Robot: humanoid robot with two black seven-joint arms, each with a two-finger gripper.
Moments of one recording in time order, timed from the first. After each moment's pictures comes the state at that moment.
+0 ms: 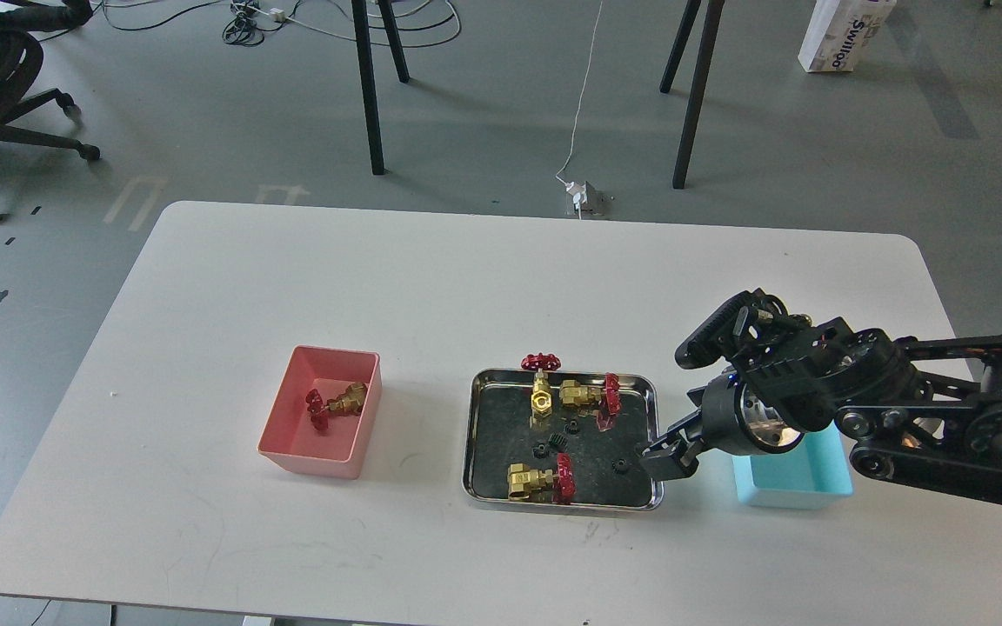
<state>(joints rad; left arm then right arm) -1.46 0.45 -0.59 -0.43 0.79 -0.12 -0.24 1.11 -0.60 -0.15 1.60 -1.60 0.49 -0.24</state>
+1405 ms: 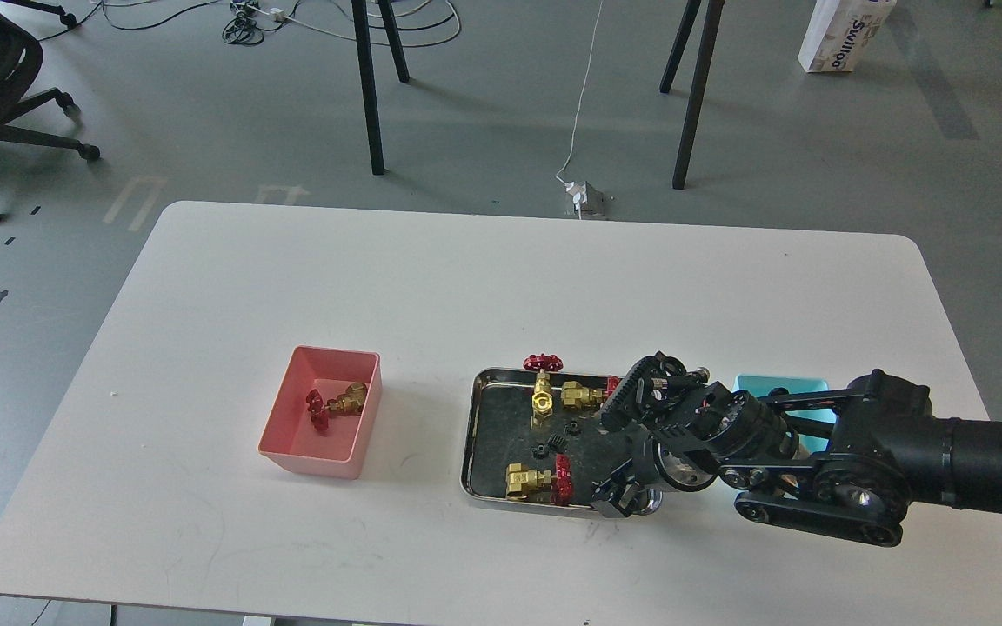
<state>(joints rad) -1.51 0.45 -0.59 -0.40 0.79 -0.12 -0.24 0.97 -0.30 -0.15 1.27 -1.78 0.49 -0.21</state>
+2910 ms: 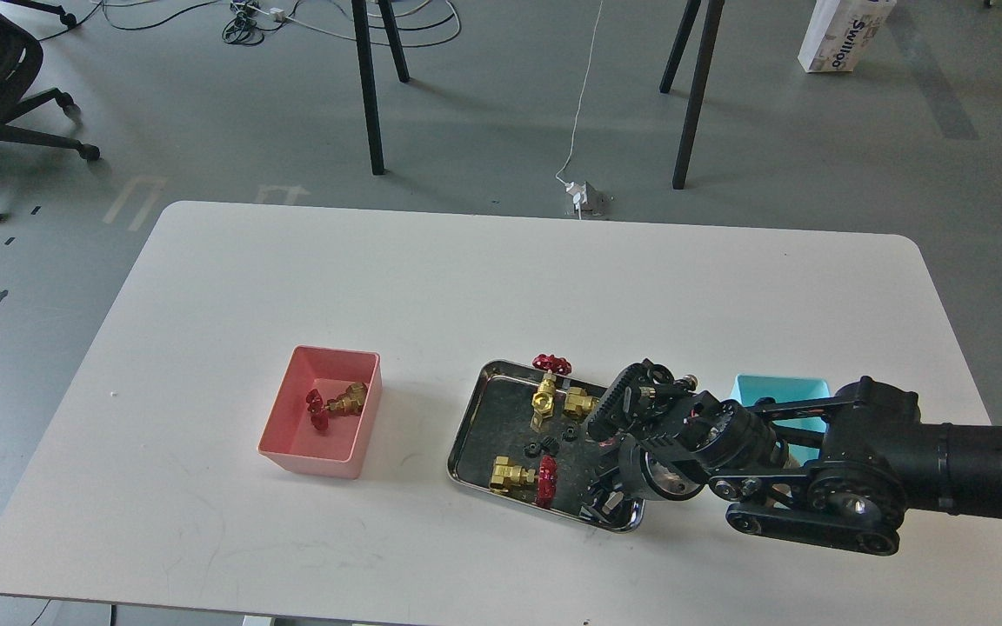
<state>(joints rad) -1.53 0.44 -0.59 -0.37 0.79 -0.11 -0.23 0.98 -0.29 -0.14 1.35 -1.76 0.49 -0.28</state>
